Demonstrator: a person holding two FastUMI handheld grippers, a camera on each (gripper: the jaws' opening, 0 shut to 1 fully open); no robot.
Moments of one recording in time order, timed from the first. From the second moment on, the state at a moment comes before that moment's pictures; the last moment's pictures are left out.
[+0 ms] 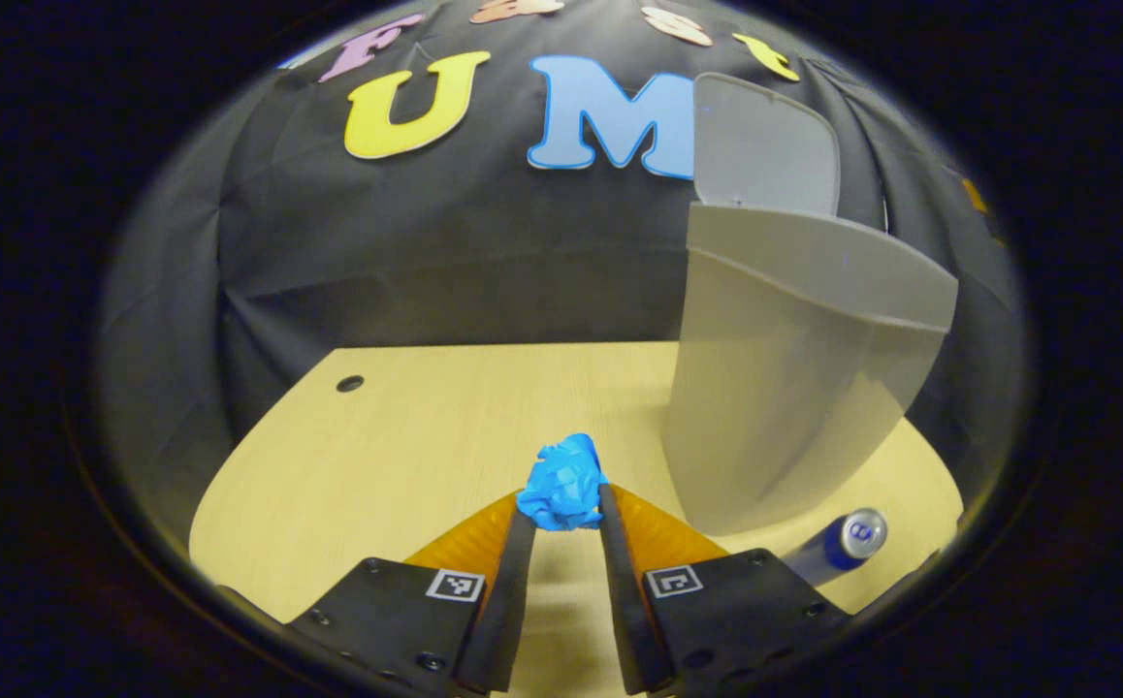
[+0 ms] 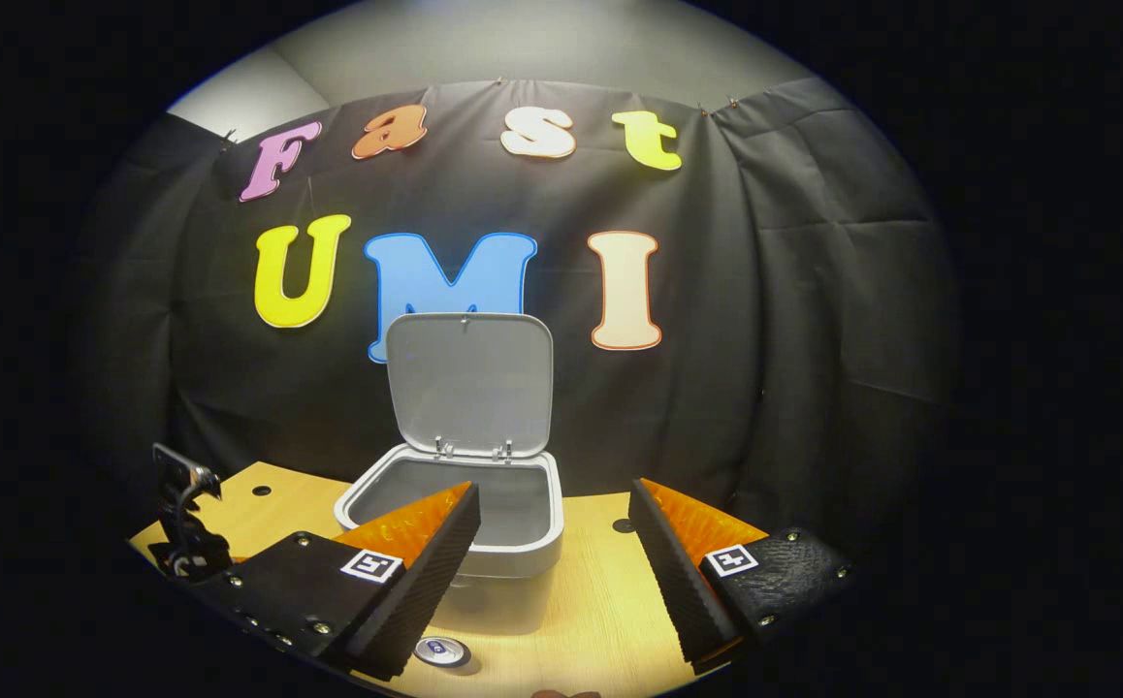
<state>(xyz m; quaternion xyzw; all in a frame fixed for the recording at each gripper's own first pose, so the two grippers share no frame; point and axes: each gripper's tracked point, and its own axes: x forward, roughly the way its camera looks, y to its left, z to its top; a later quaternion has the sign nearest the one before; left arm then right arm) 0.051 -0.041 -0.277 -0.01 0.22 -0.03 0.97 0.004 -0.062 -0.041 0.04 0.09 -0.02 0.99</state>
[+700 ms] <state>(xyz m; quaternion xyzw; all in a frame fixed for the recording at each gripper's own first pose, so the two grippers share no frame) 0.103 -0.106 -0.102 -0.03 0.07 -0.11 0.99 -0.008 -0.080 -0.058 0.08 0.10 -0.04 0.99</state>
